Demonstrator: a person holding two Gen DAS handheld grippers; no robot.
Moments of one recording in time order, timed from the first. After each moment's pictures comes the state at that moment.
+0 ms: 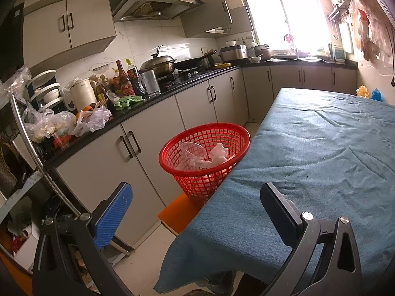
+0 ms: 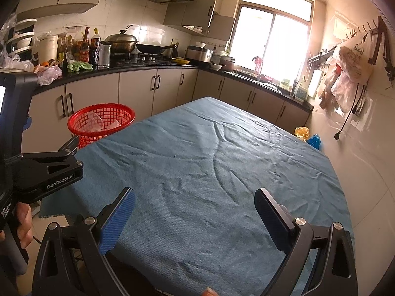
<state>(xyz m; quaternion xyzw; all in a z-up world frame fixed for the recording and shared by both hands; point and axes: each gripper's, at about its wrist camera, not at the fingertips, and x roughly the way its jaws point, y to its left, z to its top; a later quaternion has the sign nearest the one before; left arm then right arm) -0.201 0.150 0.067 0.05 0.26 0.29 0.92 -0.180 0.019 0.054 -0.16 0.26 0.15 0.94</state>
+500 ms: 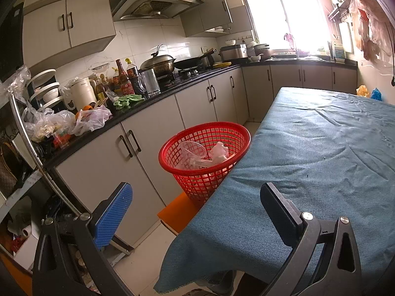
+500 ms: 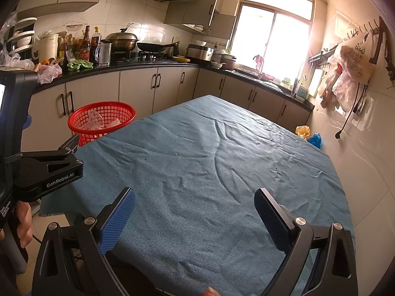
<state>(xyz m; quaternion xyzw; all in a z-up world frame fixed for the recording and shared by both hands) -0.202 0.151 0.065 0.05 0.26 0.29 0.92 -0.180 0.020 0.052 -0.16 0.26 0.16 0.94</state>
